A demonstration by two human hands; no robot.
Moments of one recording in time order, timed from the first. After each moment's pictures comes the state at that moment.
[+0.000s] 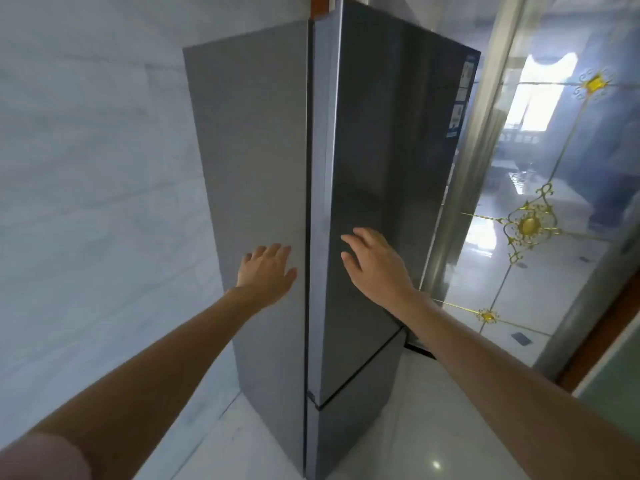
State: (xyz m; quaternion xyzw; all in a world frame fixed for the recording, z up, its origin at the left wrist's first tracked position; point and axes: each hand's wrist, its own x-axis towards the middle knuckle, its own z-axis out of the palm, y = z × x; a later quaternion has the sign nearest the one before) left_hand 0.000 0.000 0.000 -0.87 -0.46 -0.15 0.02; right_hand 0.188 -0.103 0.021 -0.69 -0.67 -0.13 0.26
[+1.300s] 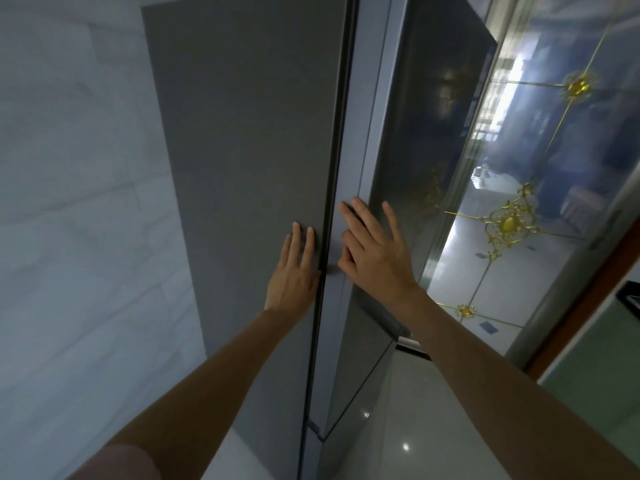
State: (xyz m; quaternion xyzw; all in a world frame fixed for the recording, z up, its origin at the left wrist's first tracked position) left_hand 0.047 0.101 -0.053 -0.88 -0.30 -0.36 -0.06; right_hand 0.188 0.009 0.013 -0.54 -0.63 -0.53 0.17
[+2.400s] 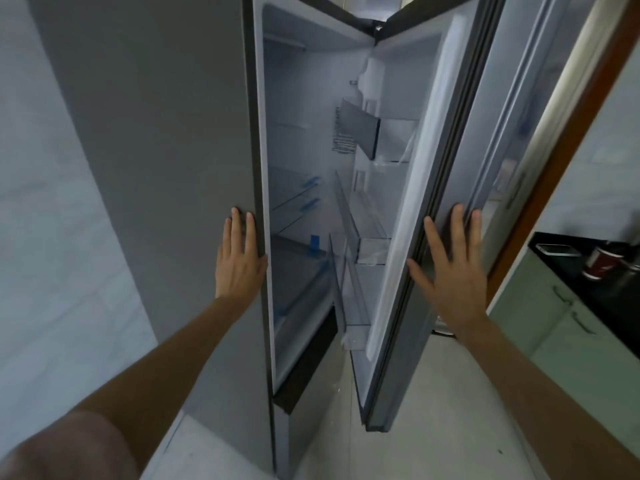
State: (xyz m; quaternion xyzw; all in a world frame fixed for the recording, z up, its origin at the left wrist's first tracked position) left_hand 0.058 0.098 -0.067 -0.87 -0.32 -0.38 -0.01; right_hand 0.287 -0.174 -0.023 -0.72 -0.45 -0.51 0.16
